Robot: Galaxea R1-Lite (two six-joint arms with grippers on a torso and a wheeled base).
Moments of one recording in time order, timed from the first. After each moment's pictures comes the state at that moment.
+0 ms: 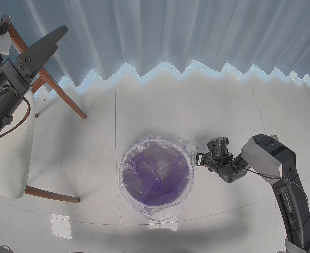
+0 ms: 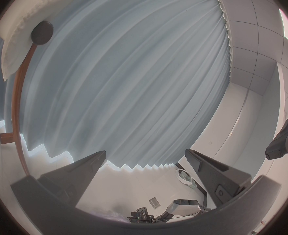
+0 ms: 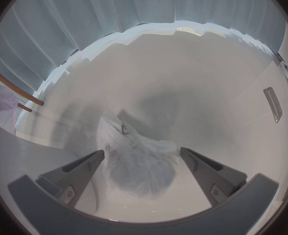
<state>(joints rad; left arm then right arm) -0.31 1.32 -0.67 -1.16 -0.40 -0.48 0.33 2.72 -1.52 -0.66 -0.13 0.31</state>
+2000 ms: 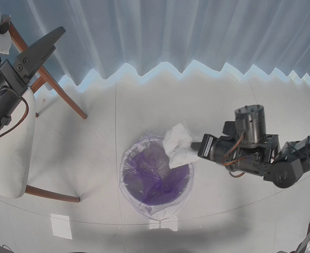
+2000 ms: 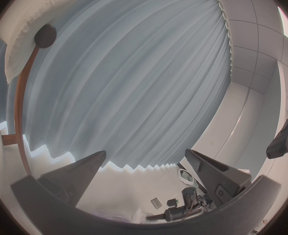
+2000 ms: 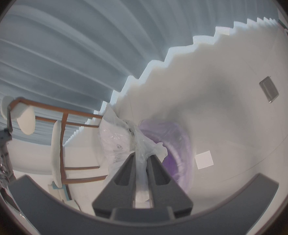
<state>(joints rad) -0.29 1.31 -0.67 -1.17 -0.40 -0.48 0.63 1.83 -0.89 -0.49 -0.04 0.66</state>
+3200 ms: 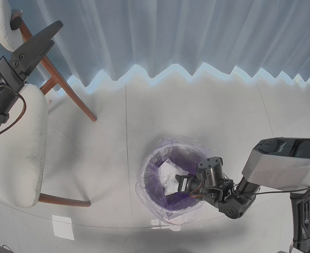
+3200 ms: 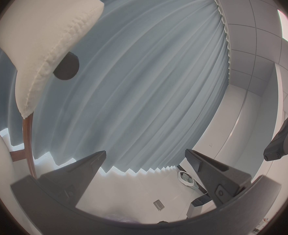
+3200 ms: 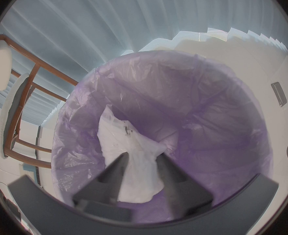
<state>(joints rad) -0.30 1.30 -0.68 -1.17 -0.40 -0.47 0.65 2.37 -0.84 -1.02 -0.17 0.47</state>
